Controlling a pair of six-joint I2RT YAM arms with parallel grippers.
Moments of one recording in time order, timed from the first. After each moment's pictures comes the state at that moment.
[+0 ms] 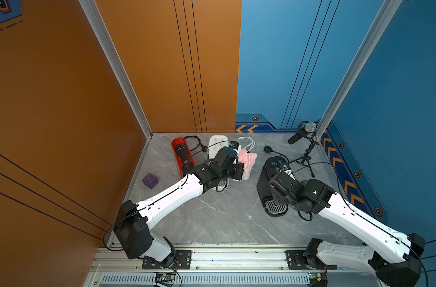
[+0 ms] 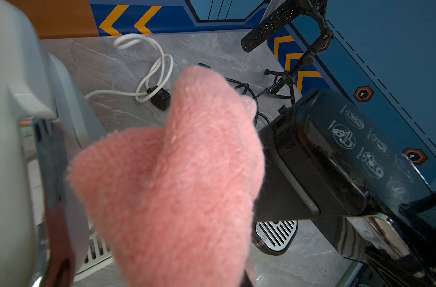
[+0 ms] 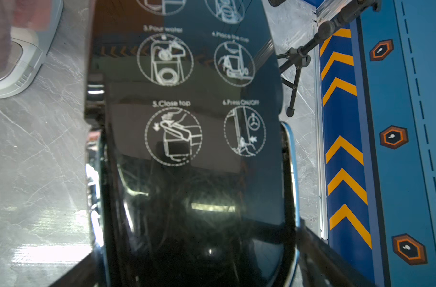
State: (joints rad) left arm -0.78 1.50 1.31 -0.42 -0.03 -0.44; right arm 0.84 1.11 1.17 -1.28 0.61 0.55
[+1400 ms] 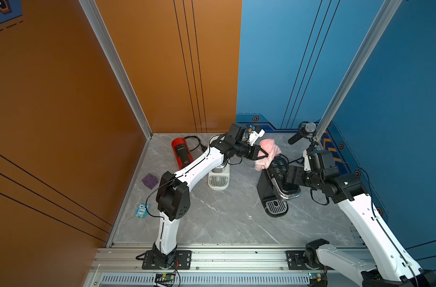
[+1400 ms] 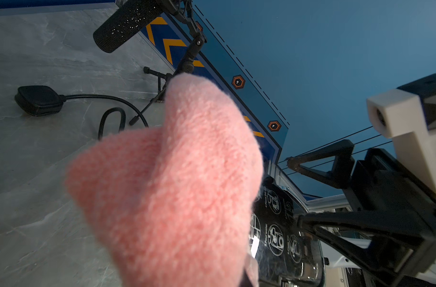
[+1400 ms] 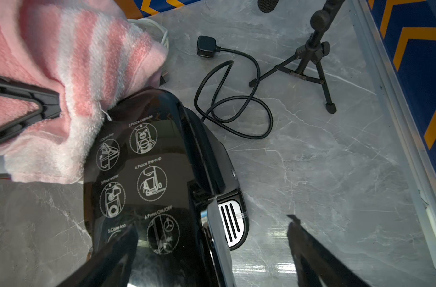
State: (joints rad) left arm -0.65 2.03 1.90 -0.44 0.76 -0.33; right arm 0.28 1.05 1.21 -1.02 0.07 0.42
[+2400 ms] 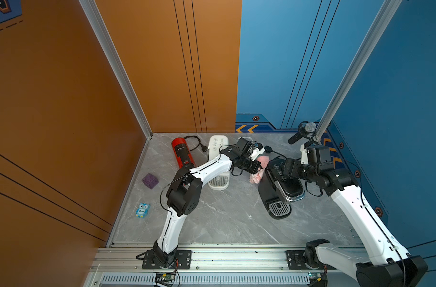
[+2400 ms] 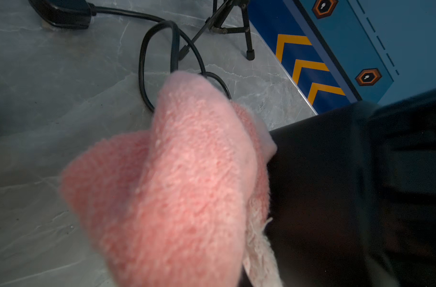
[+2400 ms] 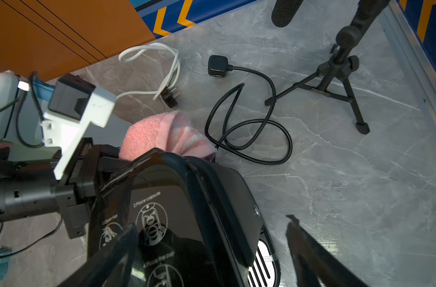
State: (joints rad) left arm -0.70 2.15 1.78 -0.48 0.52 -0.18; right arm 0.22 1.13 1.17 -0.83 -0.01 0.42
